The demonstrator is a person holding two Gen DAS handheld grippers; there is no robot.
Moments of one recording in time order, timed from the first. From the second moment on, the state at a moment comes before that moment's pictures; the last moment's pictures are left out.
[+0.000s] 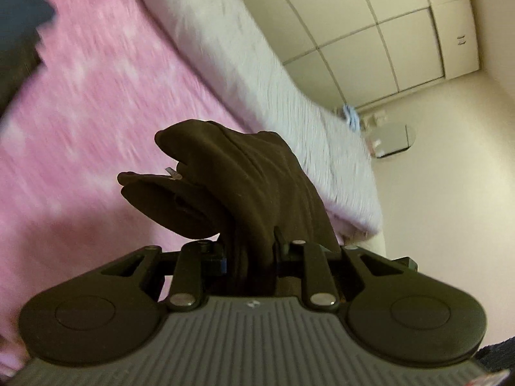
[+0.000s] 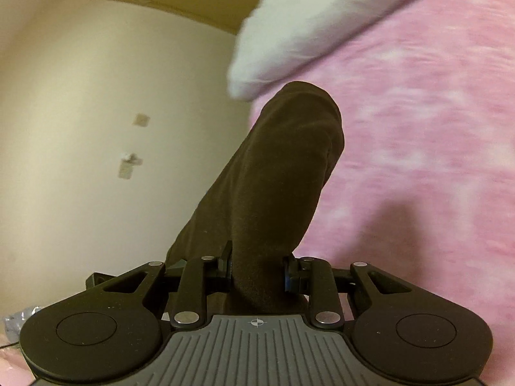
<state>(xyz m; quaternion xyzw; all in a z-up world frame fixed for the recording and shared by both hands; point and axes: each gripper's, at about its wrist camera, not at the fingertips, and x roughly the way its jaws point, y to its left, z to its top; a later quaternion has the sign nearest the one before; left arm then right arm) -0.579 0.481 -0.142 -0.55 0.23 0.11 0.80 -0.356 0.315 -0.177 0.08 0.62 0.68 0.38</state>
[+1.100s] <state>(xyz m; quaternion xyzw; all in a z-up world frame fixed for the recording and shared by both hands) -0.791 0.876 -0.259 -0.62 0.29 0.16 0.72 -0.620 0.601 -0.236 0.07 0.65 0.59 0.47</state>
